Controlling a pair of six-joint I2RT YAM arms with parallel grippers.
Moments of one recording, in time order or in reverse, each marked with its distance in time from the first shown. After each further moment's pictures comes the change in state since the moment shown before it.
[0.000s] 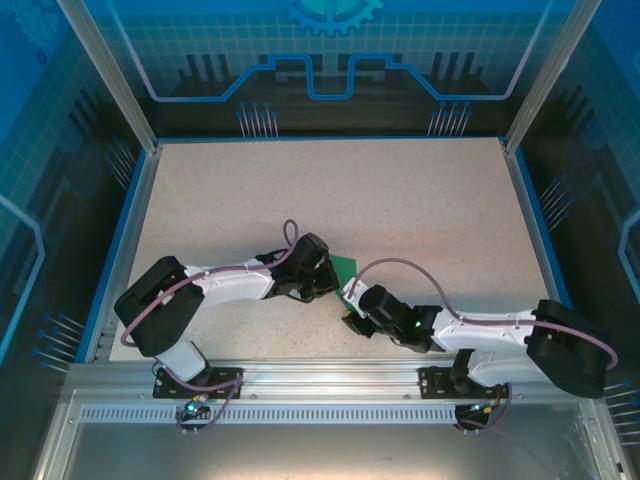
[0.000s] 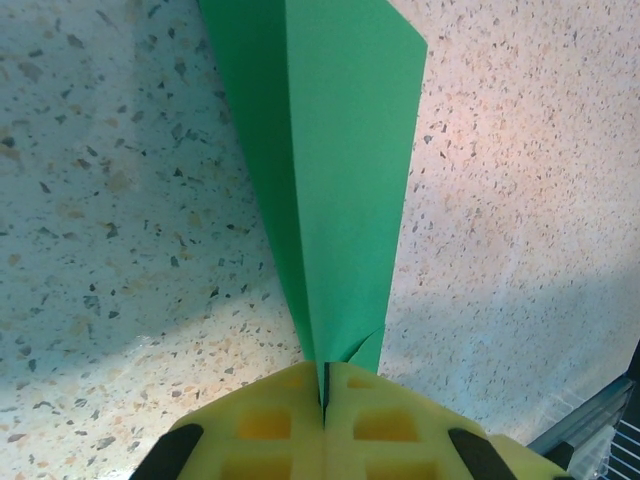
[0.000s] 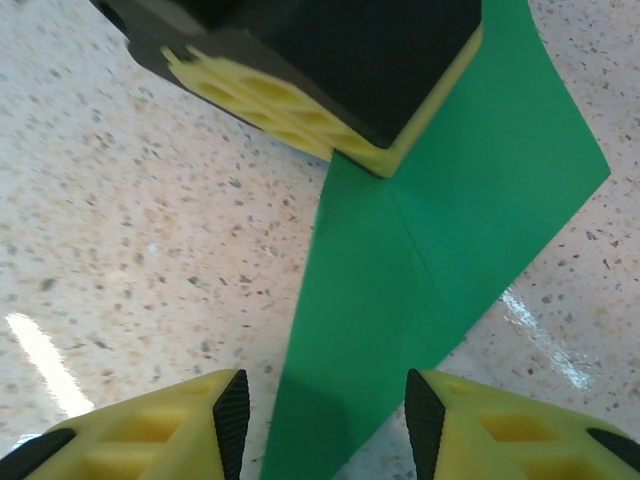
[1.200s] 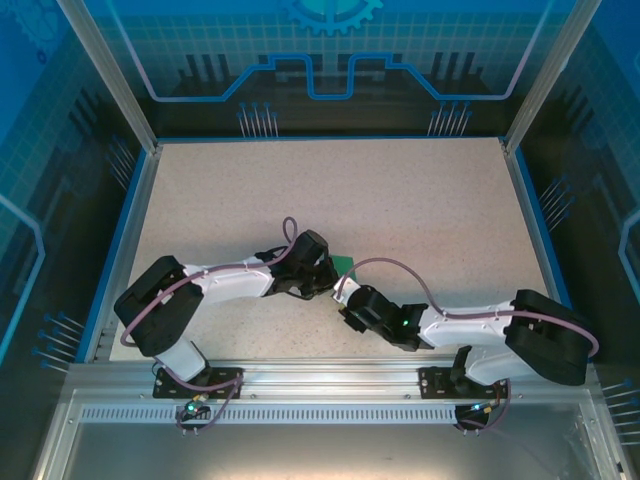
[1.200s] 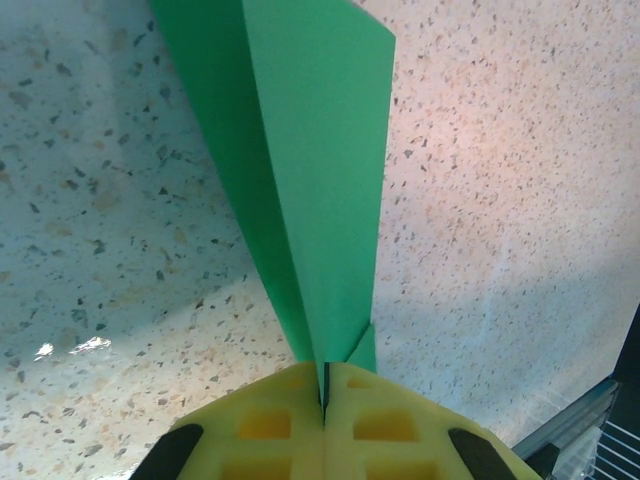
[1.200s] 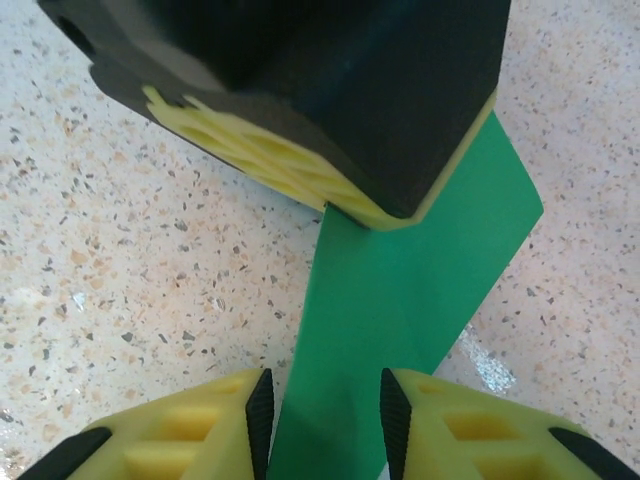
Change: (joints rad) left arm 0.011 0.001 0.020 -0.006 0.011 0.000; right arm 0.034 0.096 0.049 0.065 0.137 -0.079
